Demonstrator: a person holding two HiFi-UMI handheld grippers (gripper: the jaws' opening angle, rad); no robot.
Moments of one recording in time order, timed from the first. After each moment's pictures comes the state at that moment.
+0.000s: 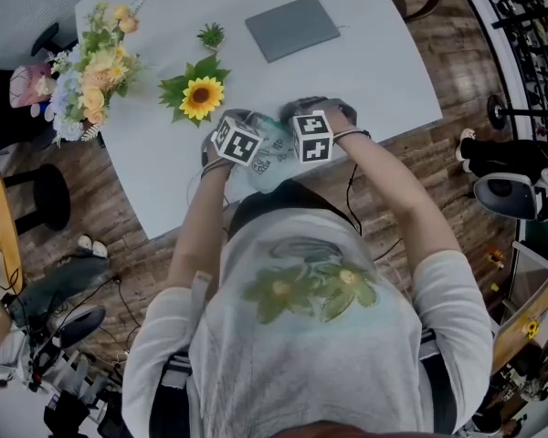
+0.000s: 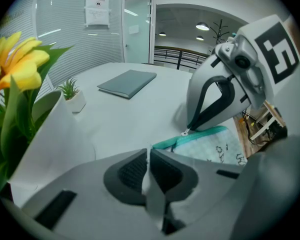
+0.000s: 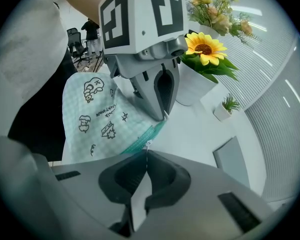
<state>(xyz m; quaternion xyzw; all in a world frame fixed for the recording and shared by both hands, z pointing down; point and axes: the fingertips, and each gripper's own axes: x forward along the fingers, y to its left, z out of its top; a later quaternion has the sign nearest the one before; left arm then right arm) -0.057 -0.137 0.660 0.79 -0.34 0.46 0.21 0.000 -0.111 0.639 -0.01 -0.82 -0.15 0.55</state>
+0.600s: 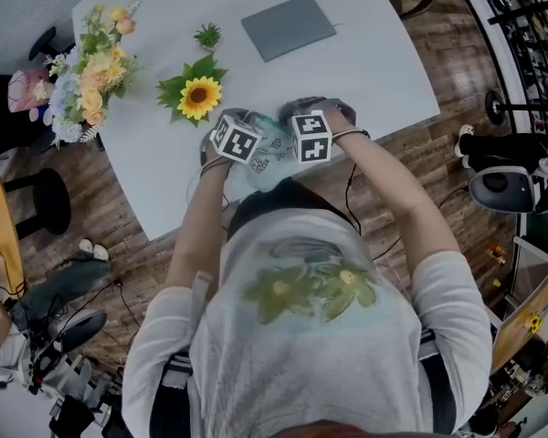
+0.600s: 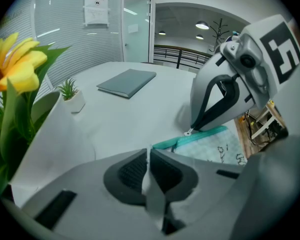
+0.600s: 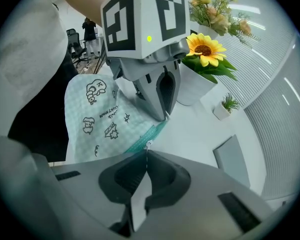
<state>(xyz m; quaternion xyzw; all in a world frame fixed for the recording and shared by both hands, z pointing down) -0.057 -0.137 0.660 0.79 -0.34 0.47 0.21 0.001 -0.106 0.636 -0.01 -0.82 -0.15 0.56</state>
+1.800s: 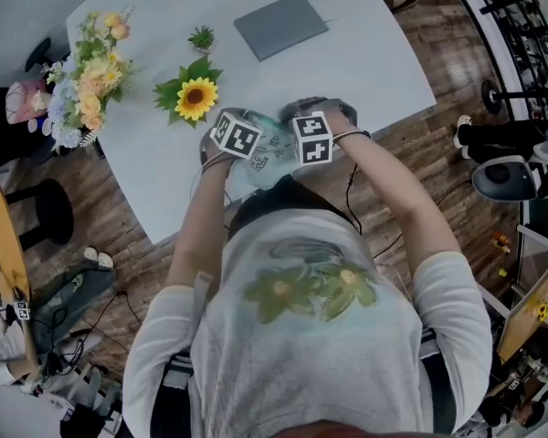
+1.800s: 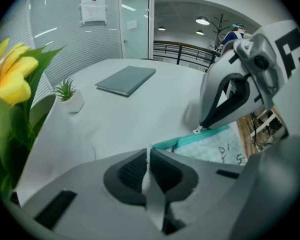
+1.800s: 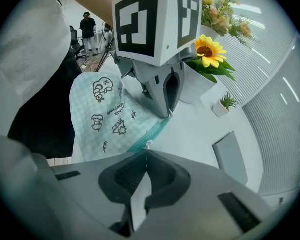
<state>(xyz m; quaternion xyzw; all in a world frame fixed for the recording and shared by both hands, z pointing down) -0.056 -0.138 0.661 0.78 -0.33 0.48 0.20 0.012 -0.096 0.633 0.01 -0.81 -0.15 0.57</state>
